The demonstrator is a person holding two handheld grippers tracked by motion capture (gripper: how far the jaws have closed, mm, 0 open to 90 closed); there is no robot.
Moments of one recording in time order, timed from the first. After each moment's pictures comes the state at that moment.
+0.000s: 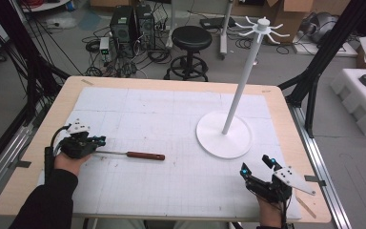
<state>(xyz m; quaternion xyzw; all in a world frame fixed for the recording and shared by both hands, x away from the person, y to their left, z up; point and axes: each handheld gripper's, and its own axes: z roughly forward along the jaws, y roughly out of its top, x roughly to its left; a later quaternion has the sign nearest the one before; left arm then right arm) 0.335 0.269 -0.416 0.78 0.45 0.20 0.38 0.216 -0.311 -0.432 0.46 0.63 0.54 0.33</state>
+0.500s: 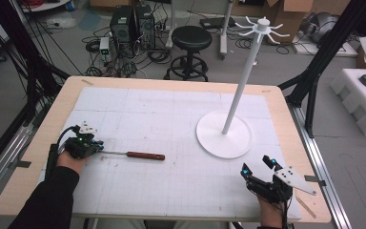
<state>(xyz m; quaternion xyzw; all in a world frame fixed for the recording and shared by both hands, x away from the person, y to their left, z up) 0.341 0.262 -0.432 0.82 0.44 0.20 0.29 0.215 -0.313 -0.433 0.46 0.63 0.54 0.32</state>
